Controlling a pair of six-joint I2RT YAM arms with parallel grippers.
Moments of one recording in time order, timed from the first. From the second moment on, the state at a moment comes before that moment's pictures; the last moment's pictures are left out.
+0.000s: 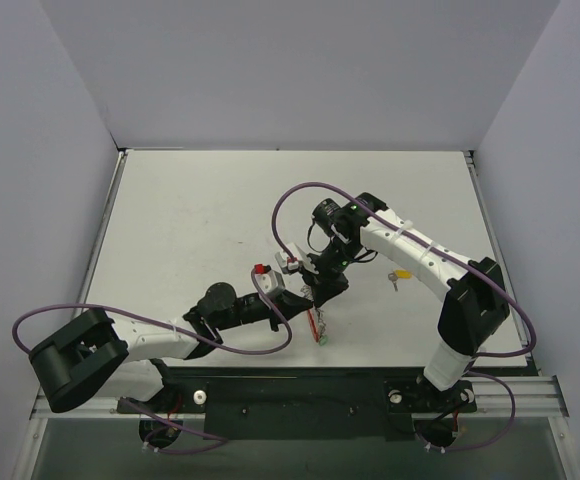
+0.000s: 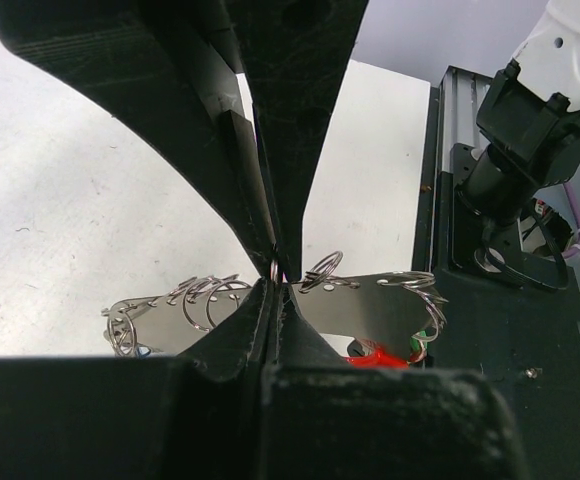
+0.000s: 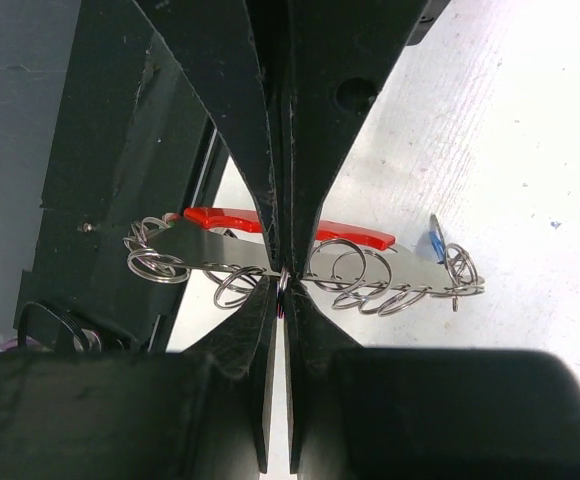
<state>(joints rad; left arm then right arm) -0.93 1.29 0.31 1.00 0.37 -0.18 0.70 1.69 1.44 -1.29 -0.74 -1.15</state>
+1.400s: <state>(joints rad) -0.94 1.24 0.22 1.12 0.26 -0.21 0.66 1.69 1.43 -1.22 -0.85 -1.07</state>
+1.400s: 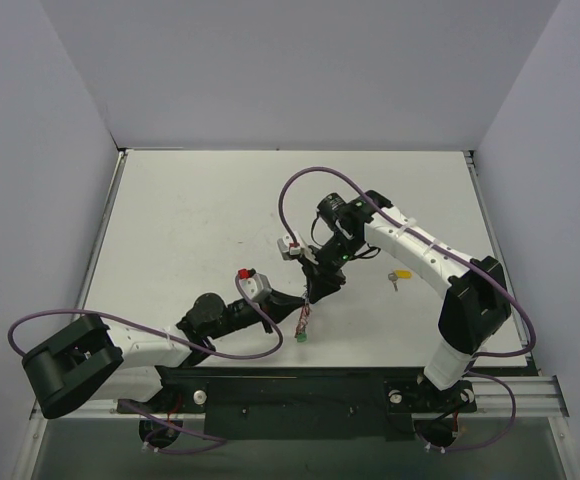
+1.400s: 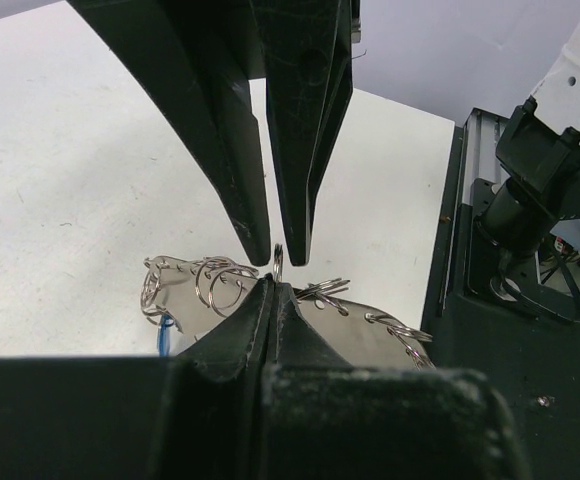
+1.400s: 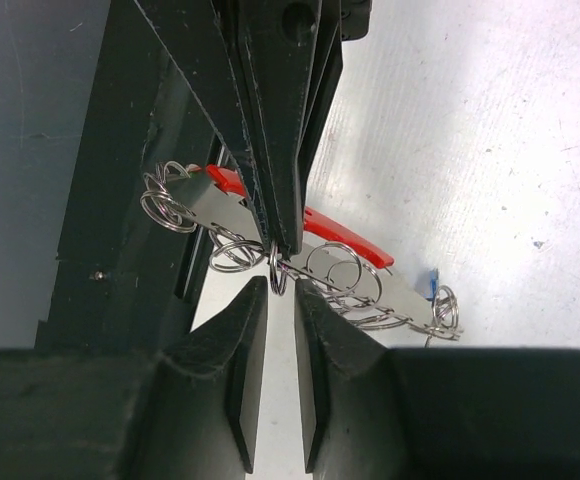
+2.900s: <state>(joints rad) -0.96 1.17 0.32 0.84 0.25 -0.11 0.73 1.74 1.50 -1.27 -0.67 -1.00</state>
